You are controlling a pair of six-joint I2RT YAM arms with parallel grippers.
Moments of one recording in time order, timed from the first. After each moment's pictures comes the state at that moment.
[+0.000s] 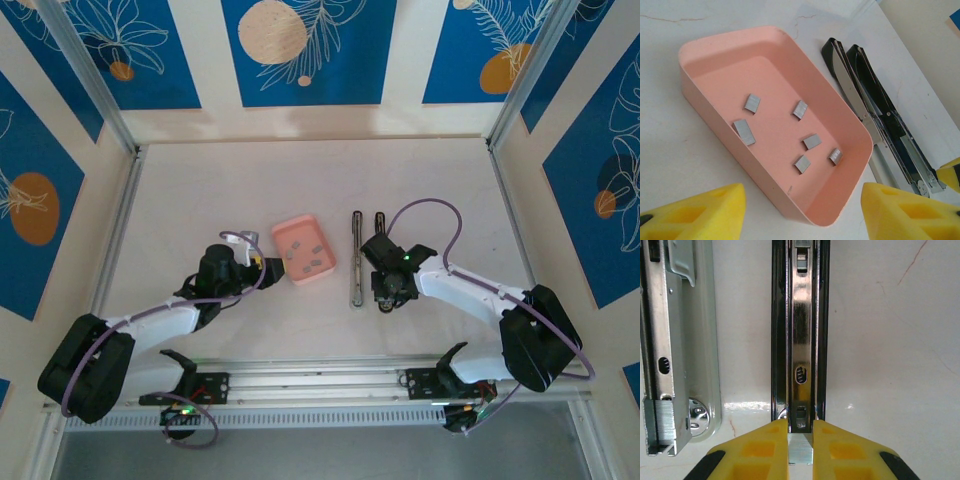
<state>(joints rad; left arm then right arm) -0.50 1.20 0.34 0.41 0.29 -0.52 0.67 1.33 0.79 -0.84 0.18 0.66</state>
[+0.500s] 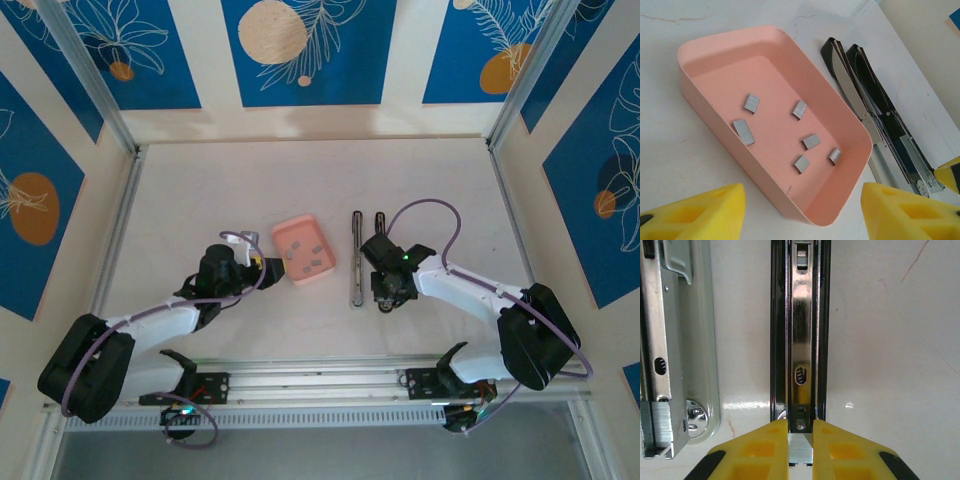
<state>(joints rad) -0.50 1.20 0.34 0.41 0.29 -0.52 0.67 1.34 0.79 -0.83 0.17 0.66</state>
